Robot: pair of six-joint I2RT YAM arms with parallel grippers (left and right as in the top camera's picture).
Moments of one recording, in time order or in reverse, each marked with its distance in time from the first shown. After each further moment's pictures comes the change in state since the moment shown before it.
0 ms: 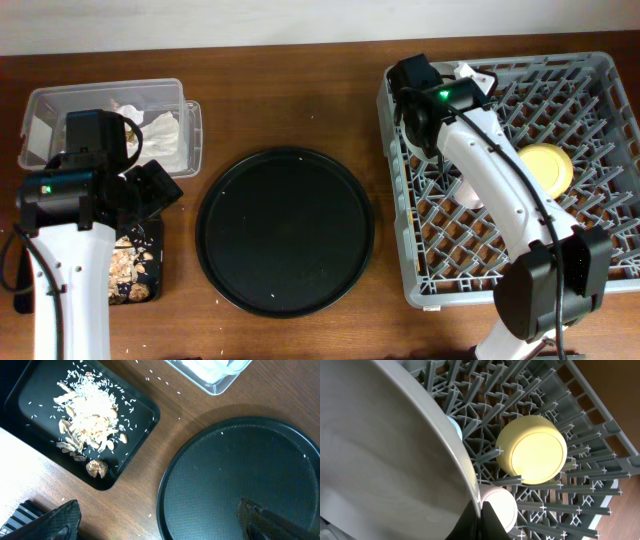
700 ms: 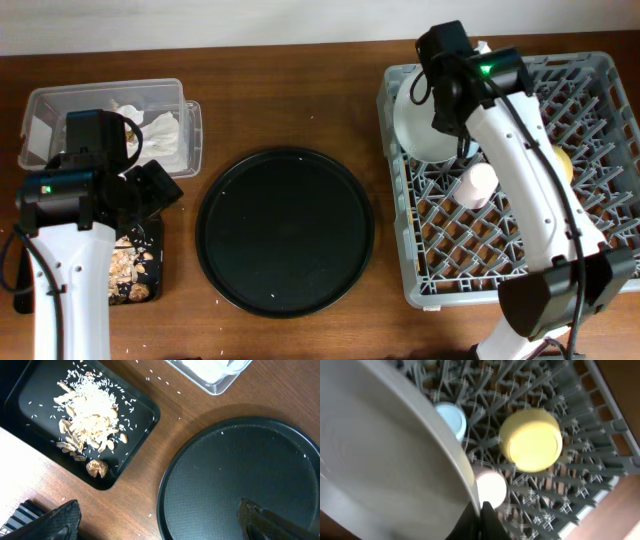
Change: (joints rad) left arm 0.000 0.000 0.000 0.000 0.000 0.000; right arm -0.061 -0.003 0.248 -0.204 -0.187 -0.124
